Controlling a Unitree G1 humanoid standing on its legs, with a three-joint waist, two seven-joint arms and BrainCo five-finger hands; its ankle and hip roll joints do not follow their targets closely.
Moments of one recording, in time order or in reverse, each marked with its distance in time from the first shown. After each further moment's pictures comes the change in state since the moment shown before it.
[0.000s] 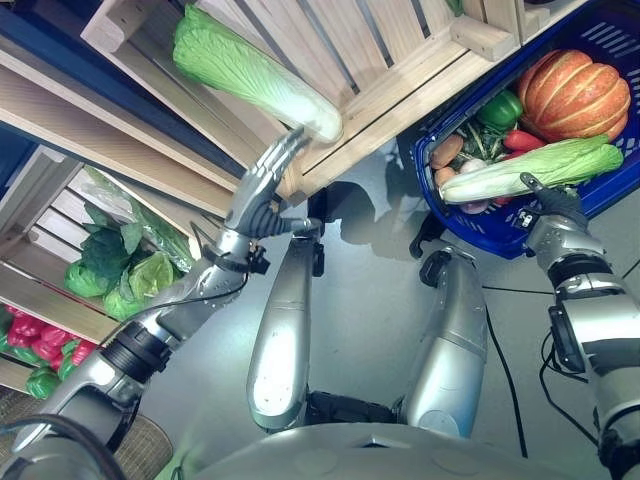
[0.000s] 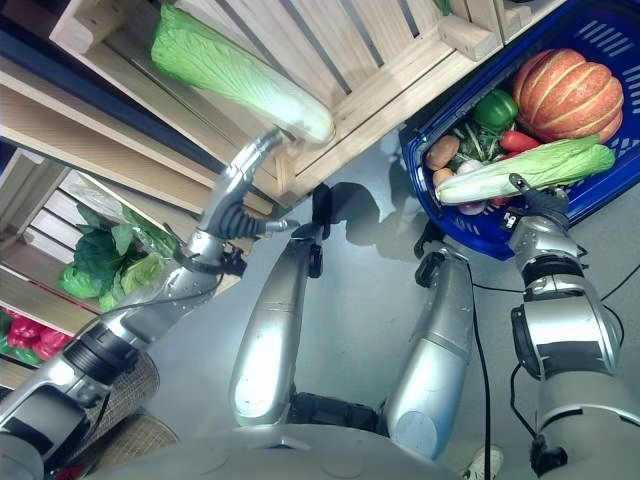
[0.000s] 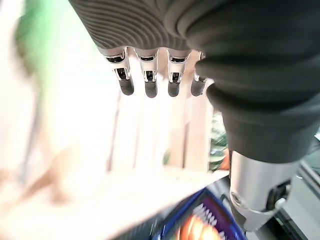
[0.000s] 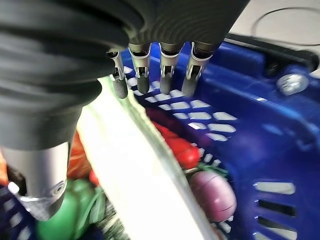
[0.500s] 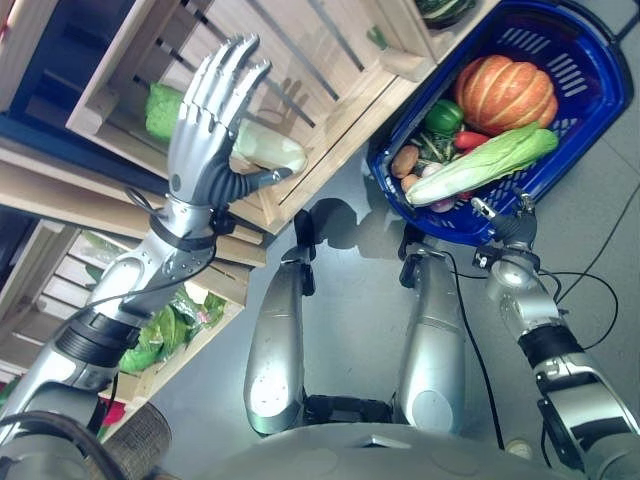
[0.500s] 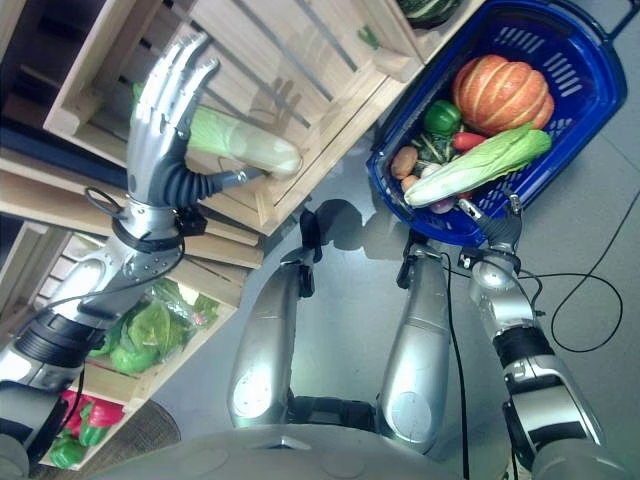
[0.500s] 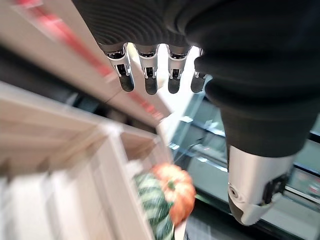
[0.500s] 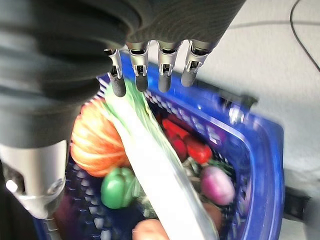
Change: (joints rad) left arm -0.017 0.166 0.246 -0.136 0.317 0.054 0.227; right arm 0.538 0.060 0.012 -0.725 -0.231 -0.176 -0.121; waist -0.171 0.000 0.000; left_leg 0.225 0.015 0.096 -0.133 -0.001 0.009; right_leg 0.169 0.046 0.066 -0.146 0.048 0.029
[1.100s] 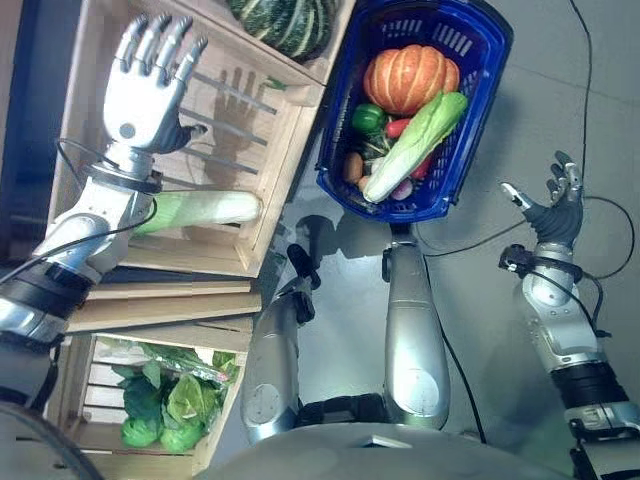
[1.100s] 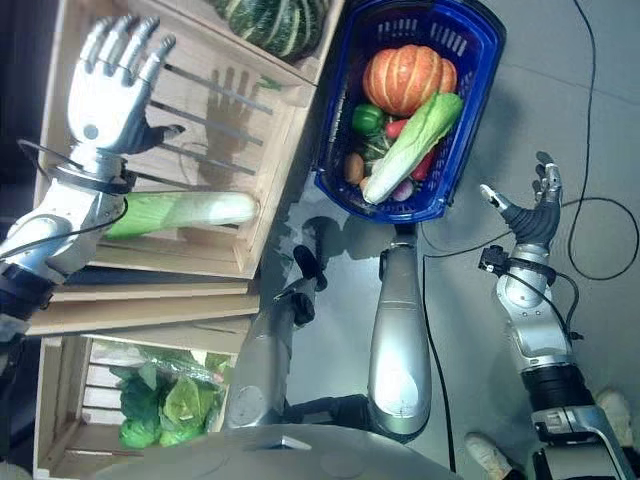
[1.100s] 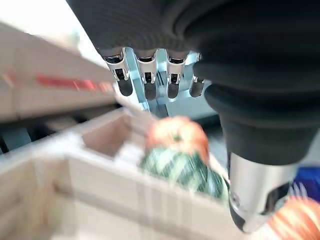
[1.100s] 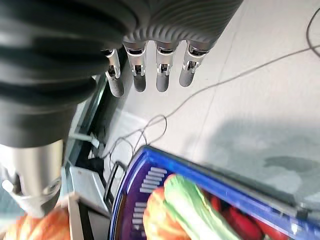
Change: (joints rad) left arm -0.259 0.137 -0.298 0.443 -0.015 0.349 -0.175; right arm 0.130 -0.059 -0.134 -0.304 -0.088 -0.121 0.009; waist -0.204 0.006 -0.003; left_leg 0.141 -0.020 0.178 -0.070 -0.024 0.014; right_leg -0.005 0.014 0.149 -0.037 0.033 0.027
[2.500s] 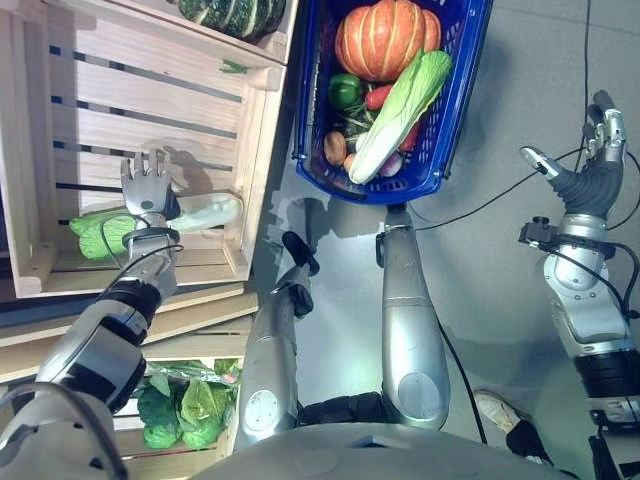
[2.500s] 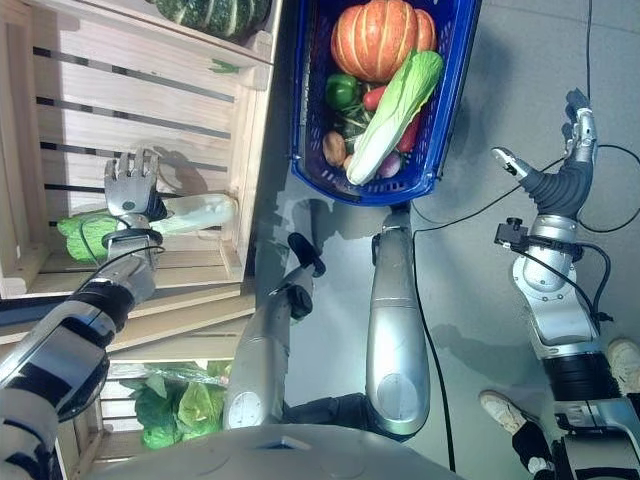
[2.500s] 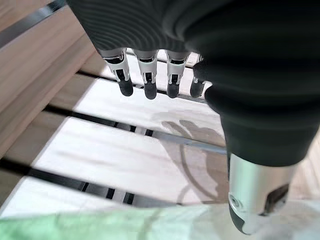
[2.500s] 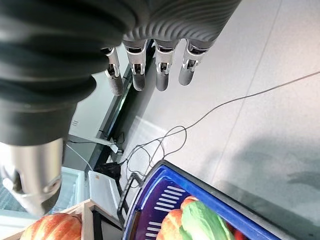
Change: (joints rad) left arm -0.019 -0.330 -0.082 0.605 0.010 0.334 -0.036; right arm -0.046 -0.093 -0.029 -0.116 -0.078 -0.045 -0.036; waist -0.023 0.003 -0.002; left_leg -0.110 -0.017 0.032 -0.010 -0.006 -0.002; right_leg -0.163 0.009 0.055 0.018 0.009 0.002
